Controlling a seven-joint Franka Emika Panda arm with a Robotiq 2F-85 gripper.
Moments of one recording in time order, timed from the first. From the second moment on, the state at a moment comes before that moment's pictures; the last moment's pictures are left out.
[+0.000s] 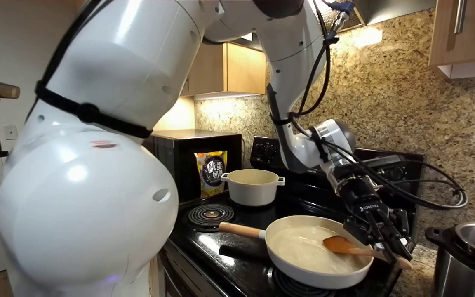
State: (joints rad) arm -0.10 0.46 -0.07 -1.98 -0.78 1.68 -0.33
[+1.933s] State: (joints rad) arm -0.10 0.48 -0.05 -2.18 -0.89 1.66 -0.29
